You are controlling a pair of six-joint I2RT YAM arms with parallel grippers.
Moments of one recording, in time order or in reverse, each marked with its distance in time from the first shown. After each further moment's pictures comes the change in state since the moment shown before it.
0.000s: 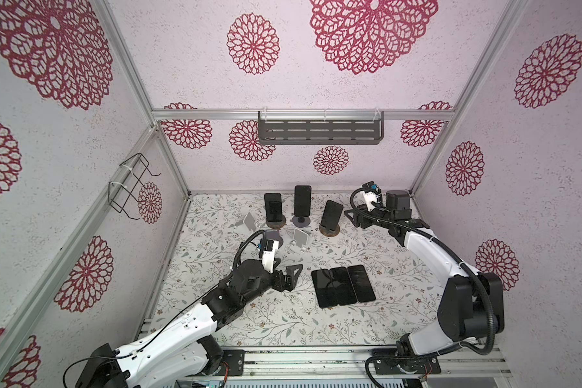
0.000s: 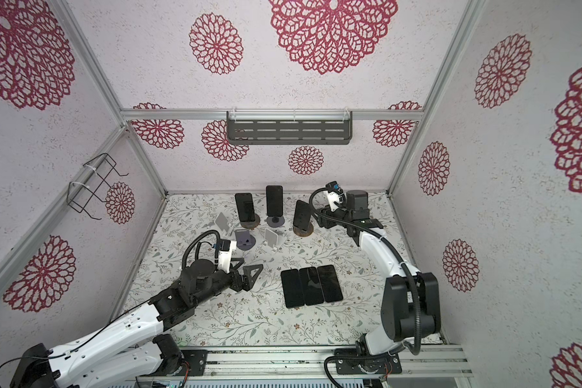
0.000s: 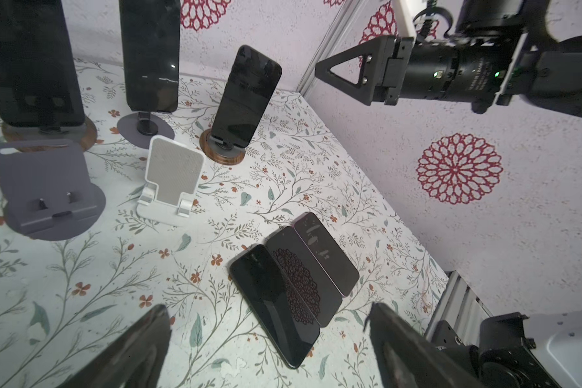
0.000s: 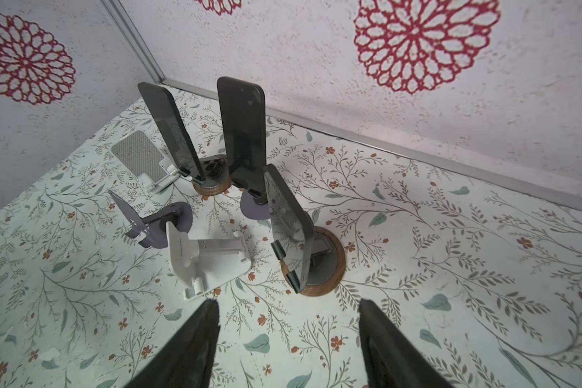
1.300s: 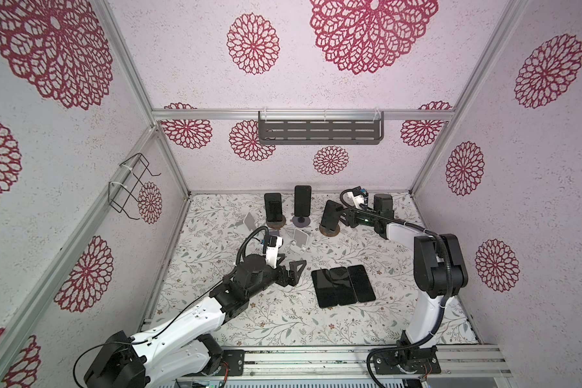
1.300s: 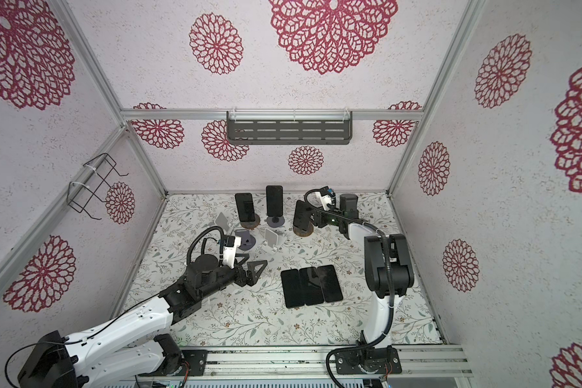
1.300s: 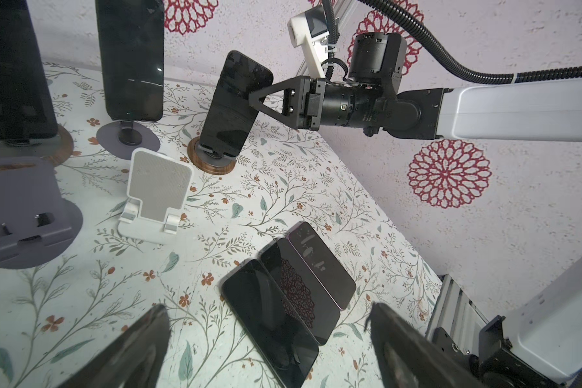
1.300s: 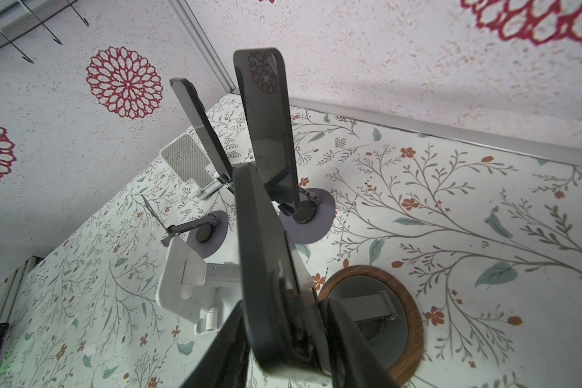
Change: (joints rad) left arm 0.052 0.115 0.000 0.139 0.084 0.015; right arm -0.028 0.367 0.055 0.352 -0.339 0.111
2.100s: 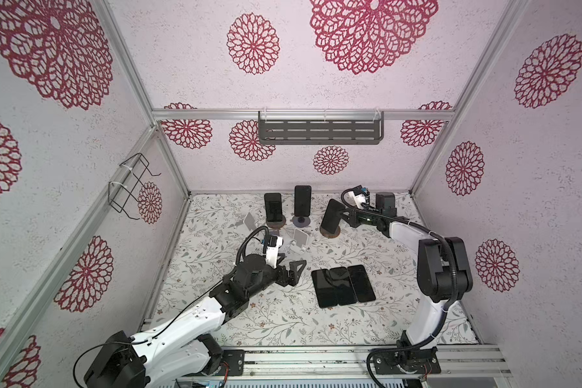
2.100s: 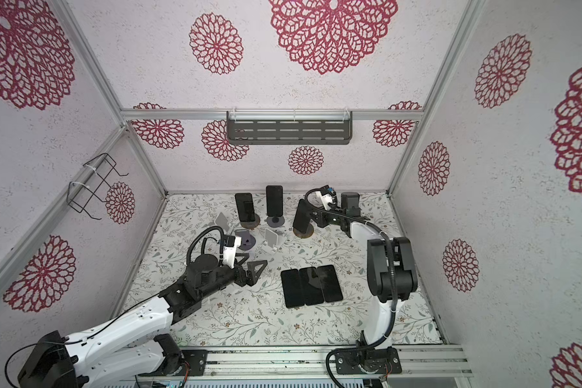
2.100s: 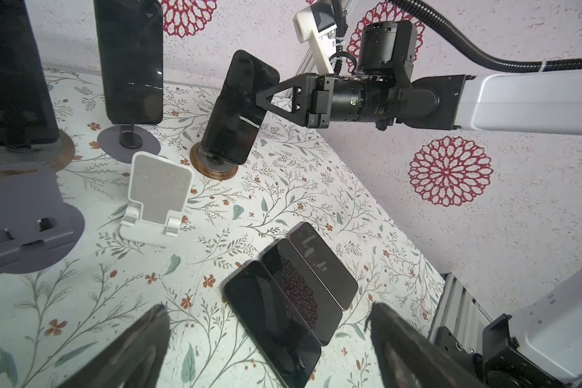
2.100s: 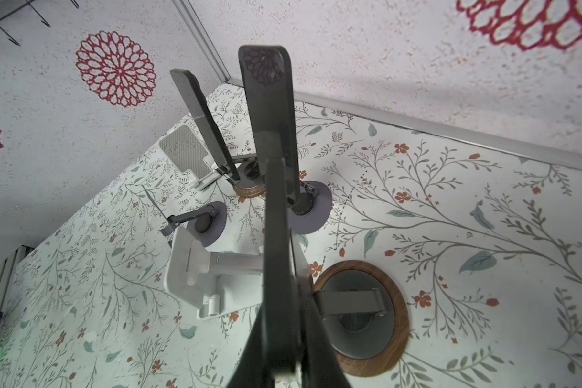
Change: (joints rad) left arm 0.006 0.001 0.003 0.002 0.005 0.018; right arm -0.002 -0.072 0.014 -0.147 0.027 -0.074
